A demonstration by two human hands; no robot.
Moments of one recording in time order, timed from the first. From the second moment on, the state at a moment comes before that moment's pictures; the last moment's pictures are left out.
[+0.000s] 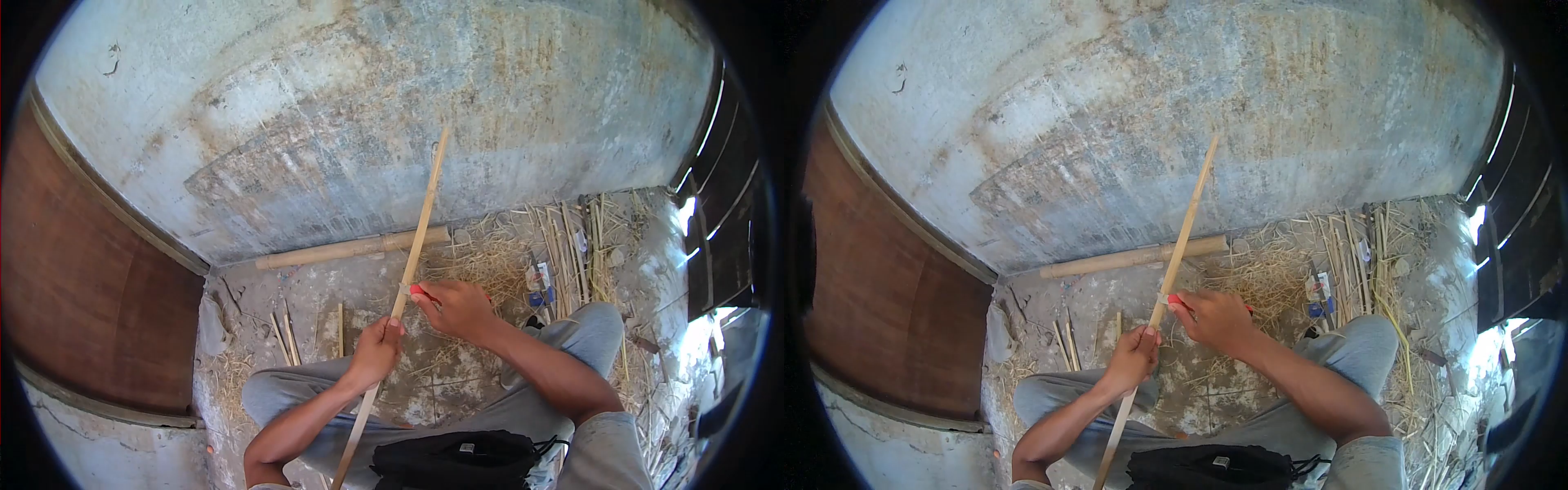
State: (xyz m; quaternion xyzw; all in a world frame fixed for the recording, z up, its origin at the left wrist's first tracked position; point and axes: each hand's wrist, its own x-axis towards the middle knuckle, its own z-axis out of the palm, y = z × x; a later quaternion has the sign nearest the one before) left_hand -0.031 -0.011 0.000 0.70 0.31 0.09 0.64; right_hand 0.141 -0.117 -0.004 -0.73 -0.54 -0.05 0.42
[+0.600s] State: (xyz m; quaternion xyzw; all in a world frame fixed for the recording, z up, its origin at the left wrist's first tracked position) left_hand -0.044 -0.023 0.026 0.66 0.35 0.02 0.67; right_hand 0.183 -0.109 0.005 -0.77 -0.48 -0.07 0.42
